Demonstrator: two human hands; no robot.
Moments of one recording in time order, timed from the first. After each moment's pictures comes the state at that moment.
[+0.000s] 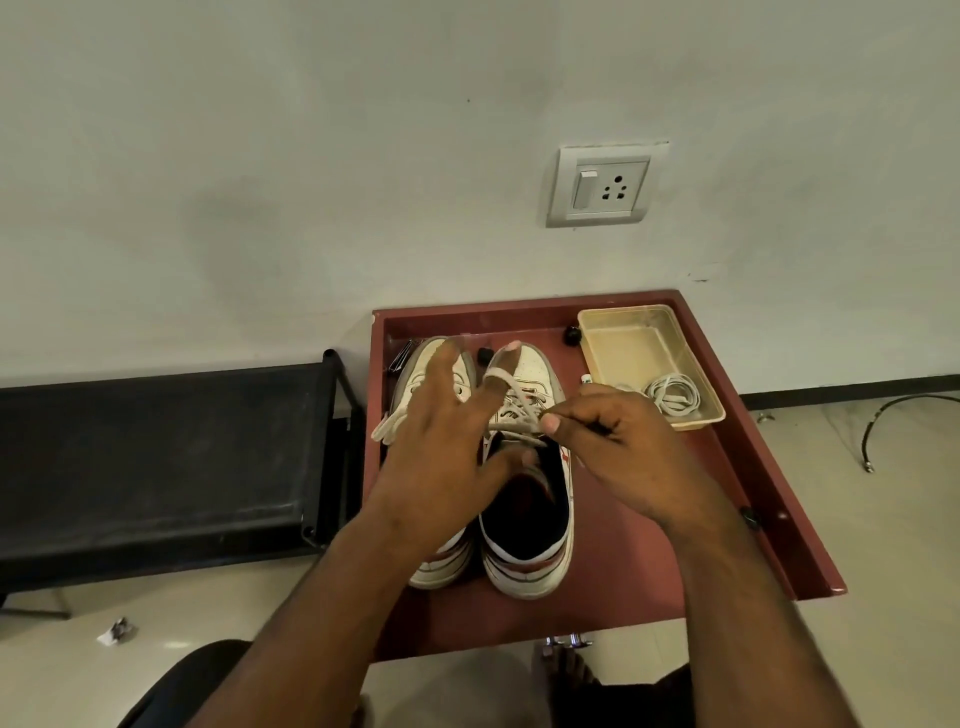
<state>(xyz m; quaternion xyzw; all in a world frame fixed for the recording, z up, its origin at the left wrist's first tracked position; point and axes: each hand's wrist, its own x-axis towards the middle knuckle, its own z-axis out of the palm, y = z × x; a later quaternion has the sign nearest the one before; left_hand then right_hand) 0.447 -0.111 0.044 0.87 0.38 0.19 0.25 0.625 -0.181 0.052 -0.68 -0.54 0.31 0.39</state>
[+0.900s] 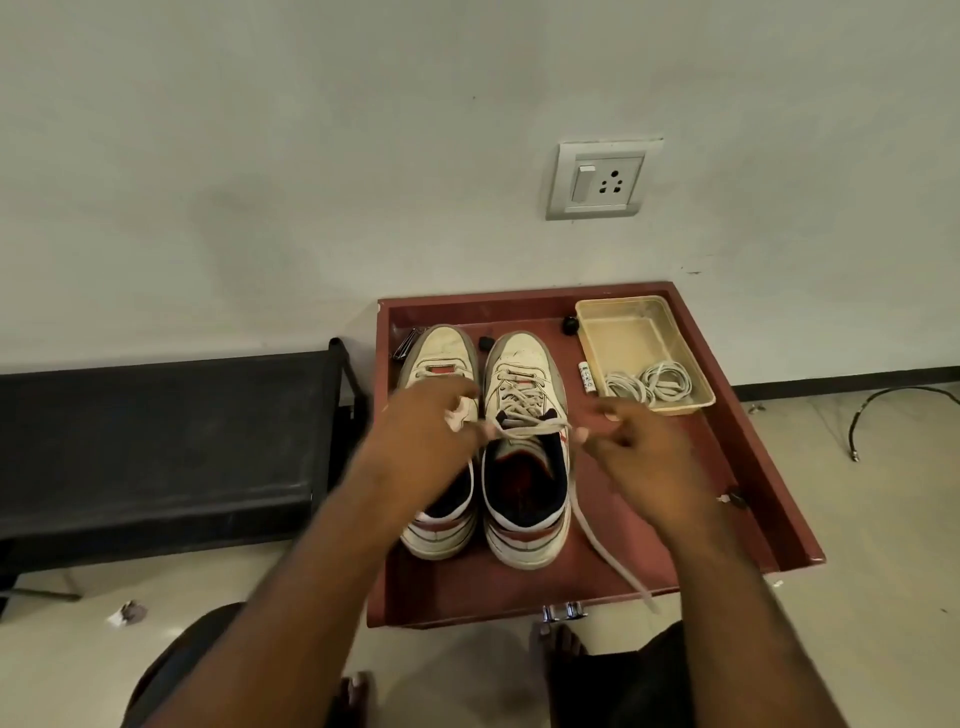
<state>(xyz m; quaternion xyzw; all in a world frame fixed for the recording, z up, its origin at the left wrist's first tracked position) 0.429 -0.112 0.073 0.76 0.51 0.10 0.39 0.620 -0.213 0.037 -0.82 -0.36 0.31 0.33</state>
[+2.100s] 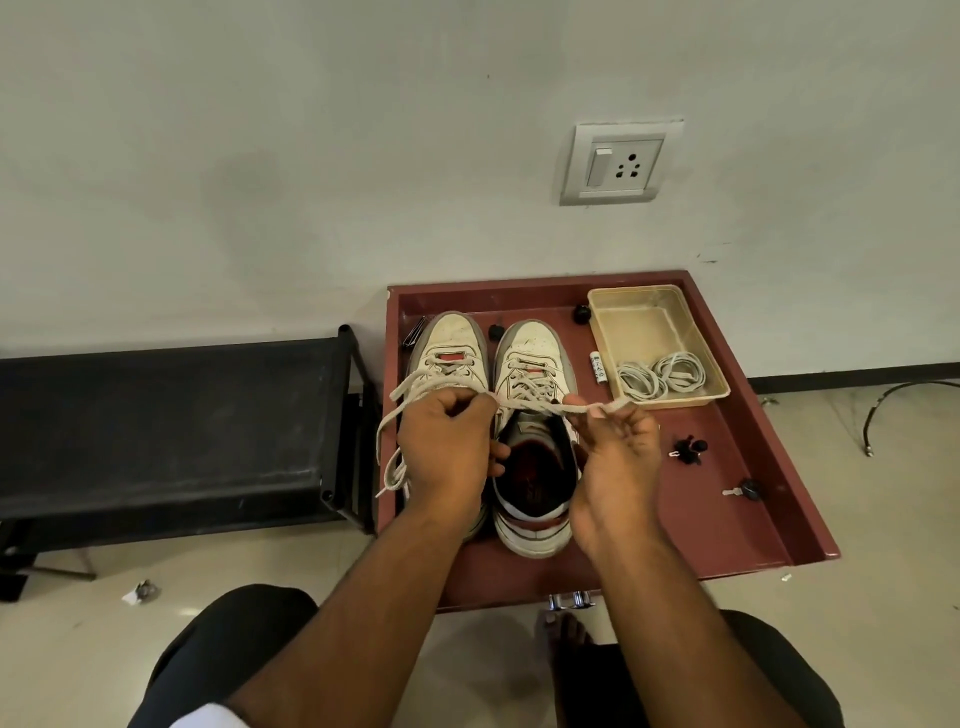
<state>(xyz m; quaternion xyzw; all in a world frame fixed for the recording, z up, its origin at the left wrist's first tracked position) 0.463 -0.136 0.036 0.43 0.59 0.38 0.57 0.564 -0.189 0.005 -0.58 0.02 0.36 0.73</state>
